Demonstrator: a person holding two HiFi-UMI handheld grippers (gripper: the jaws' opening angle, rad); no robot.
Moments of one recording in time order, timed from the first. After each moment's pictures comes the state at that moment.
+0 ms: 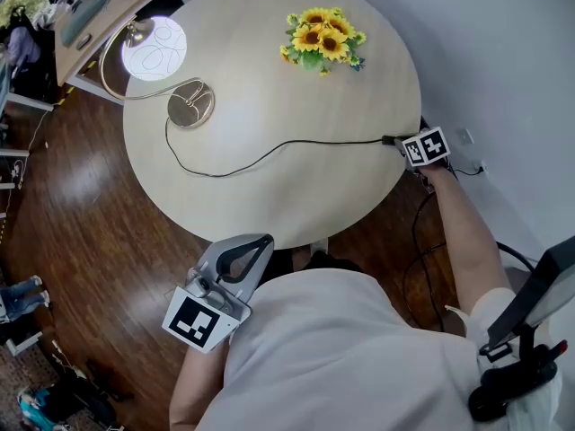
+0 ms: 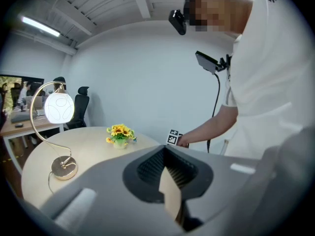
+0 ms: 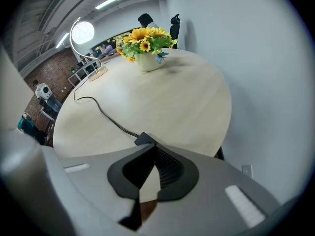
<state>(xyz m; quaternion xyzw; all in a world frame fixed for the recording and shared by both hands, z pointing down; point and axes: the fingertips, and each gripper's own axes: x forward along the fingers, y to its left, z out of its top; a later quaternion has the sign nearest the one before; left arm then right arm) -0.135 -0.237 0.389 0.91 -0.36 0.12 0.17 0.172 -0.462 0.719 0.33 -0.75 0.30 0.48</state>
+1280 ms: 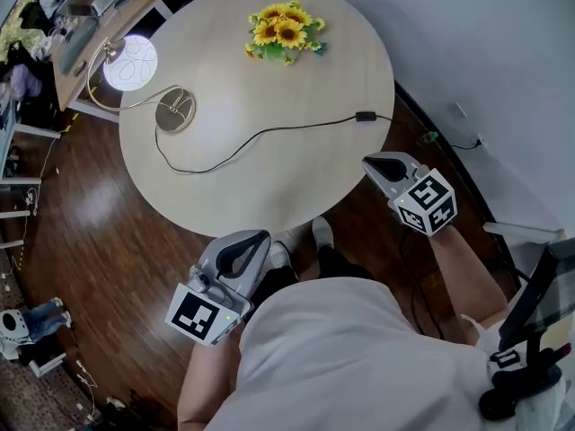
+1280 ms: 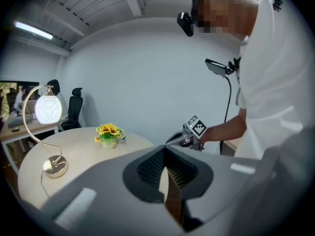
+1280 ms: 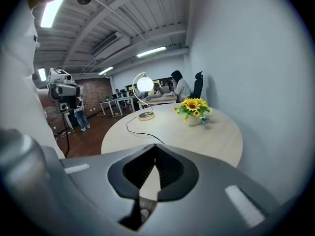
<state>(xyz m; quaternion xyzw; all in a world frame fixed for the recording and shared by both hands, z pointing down) -0.072 -0.200 0.384 0.91 -0.36 0.12 0.15 0.091 -0.314 0.522 0.29 -0.92 0.16 0.23</state>
